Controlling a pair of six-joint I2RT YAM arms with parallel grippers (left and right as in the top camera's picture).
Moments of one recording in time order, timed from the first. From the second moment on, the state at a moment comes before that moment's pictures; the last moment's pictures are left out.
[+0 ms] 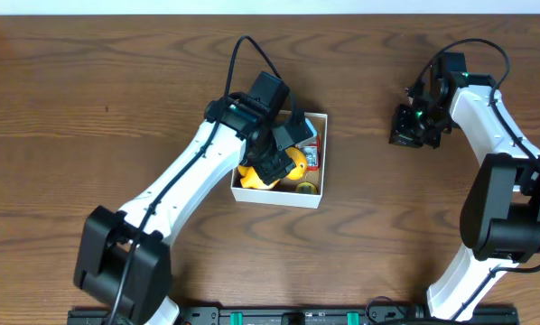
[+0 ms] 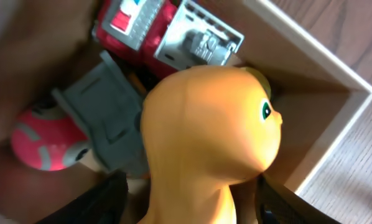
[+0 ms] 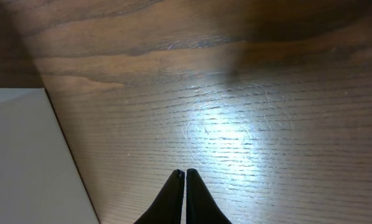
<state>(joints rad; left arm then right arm) -0.54 1.74 1.41 -0.97 0.23 0.51 -0.06 1.98 1.45 -0.98 -0.31 0.21</state>
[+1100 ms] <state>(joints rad) -0.54 1.69 1.47 -1.11 0.14 0.15 -0.06 1.98 1.45 -0.98 -0.30 0.20</state>
